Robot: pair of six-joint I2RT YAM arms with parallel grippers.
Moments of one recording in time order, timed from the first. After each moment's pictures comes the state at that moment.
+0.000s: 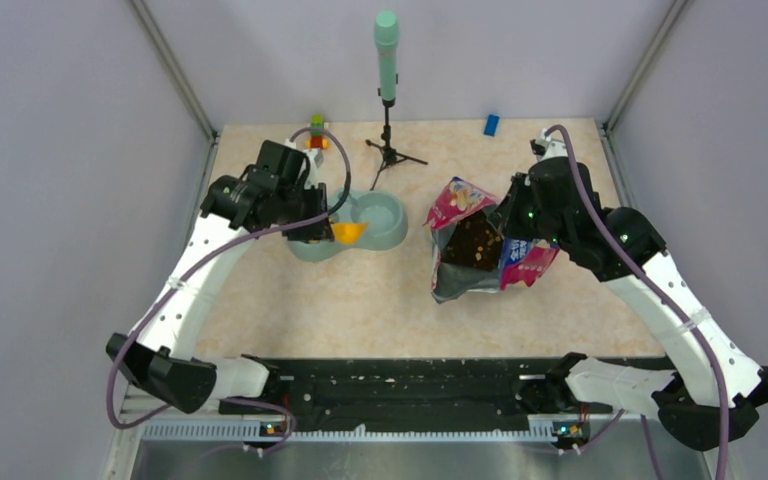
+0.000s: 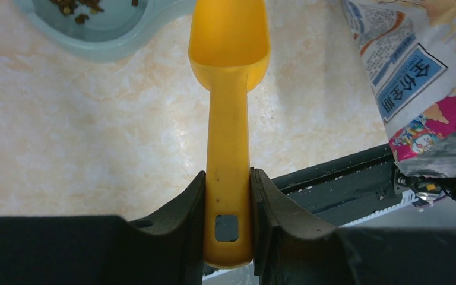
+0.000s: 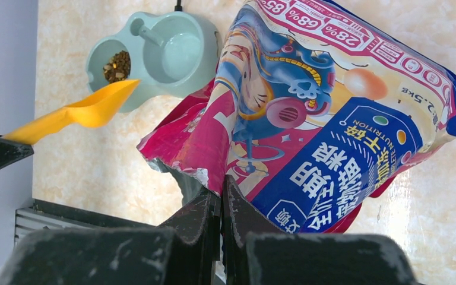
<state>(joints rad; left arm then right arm) -0.41 1.32 1.52 -1.18 0.10 -0.38 0.66 1.08 1.44 -0.98 0.24 0.65</state>
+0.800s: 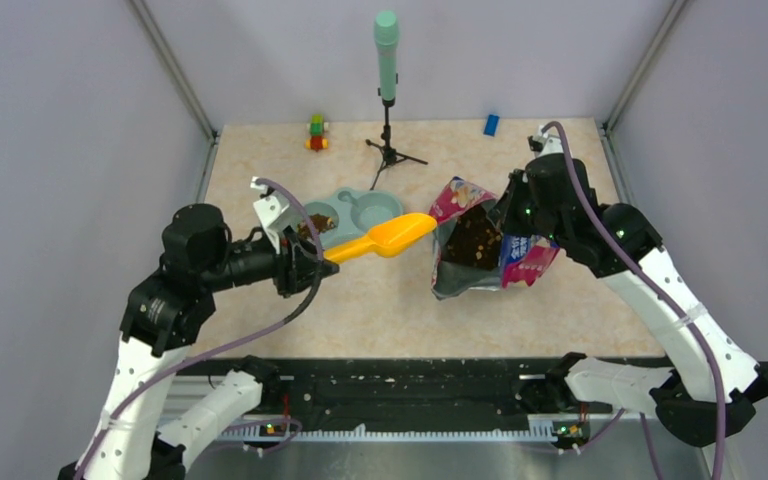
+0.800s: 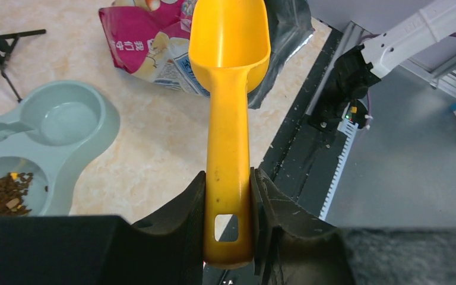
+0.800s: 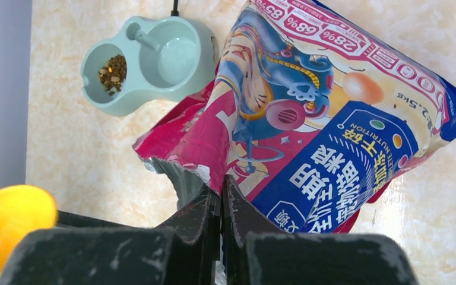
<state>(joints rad) -0.41 0.77 1.29 -0.86 0.68 0.00 0.66 1.10 1.45 -0.97 0.25 0.64</state>
